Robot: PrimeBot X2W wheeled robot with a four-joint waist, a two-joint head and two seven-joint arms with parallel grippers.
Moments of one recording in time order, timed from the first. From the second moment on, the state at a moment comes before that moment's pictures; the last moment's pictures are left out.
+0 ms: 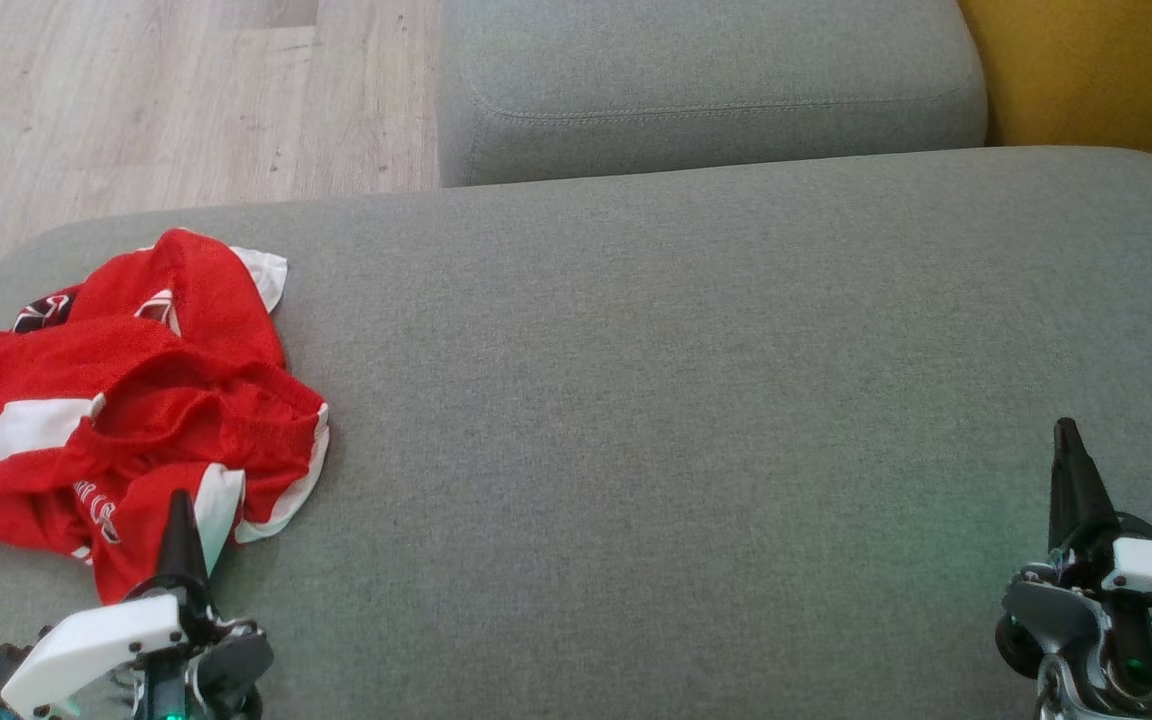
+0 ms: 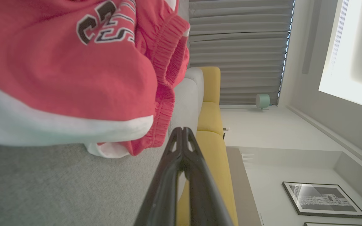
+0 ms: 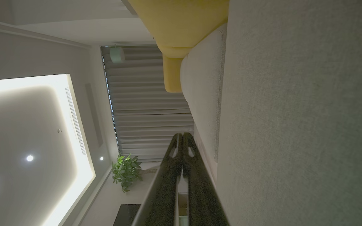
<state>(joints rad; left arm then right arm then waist) -0.06 0.05 0.08 0.28 -1.60 -0.12 0.11 -0.06 -0.05 -0.13 0.28 1.61 0.13 0.11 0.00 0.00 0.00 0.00</state>
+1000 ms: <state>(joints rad) -0.06 0.05 0.08 0.28 -1.60 -0.12 0.11 -0.06 -0.05 -0.13 0.28 1.61 0.13 0.11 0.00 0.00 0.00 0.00</state>
